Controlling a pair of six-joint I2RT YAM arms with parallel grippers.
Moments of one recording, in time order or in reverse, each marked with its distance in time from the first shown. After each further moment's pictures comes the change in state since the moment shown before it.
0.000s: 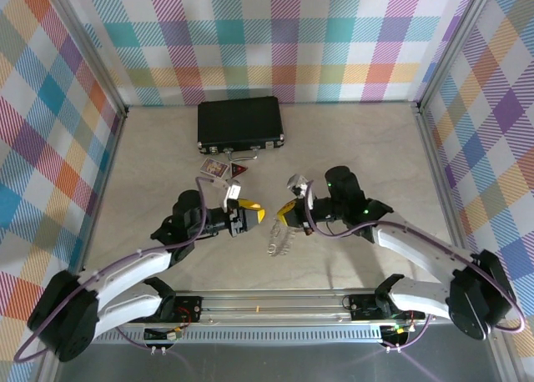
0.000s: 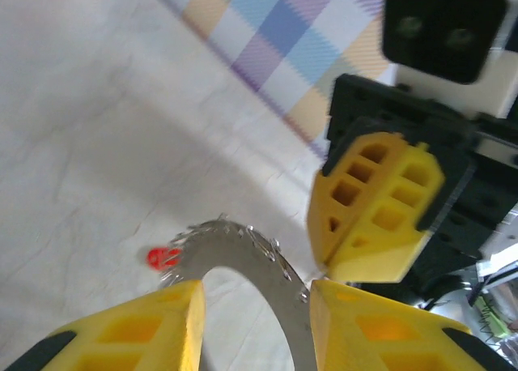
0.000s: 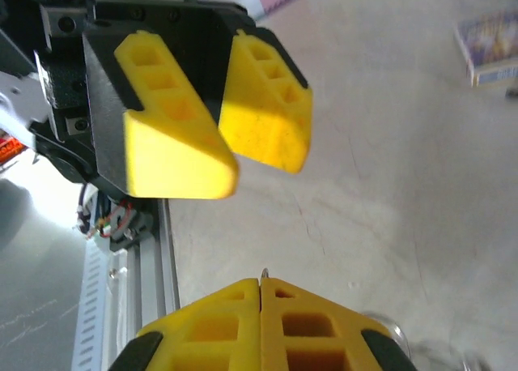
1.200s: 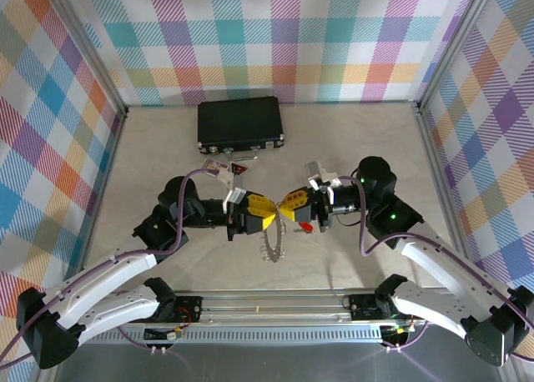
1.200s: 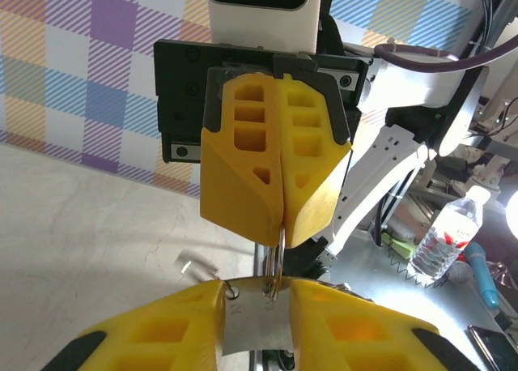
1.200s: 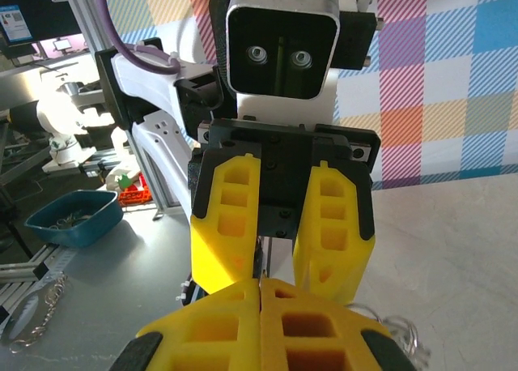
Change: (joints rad) left arm -0.155 -0.084 0.335 -0.249 0.177 0.241; right arm 0.017 -0.182 0.142 0.140 -0.277 0.086
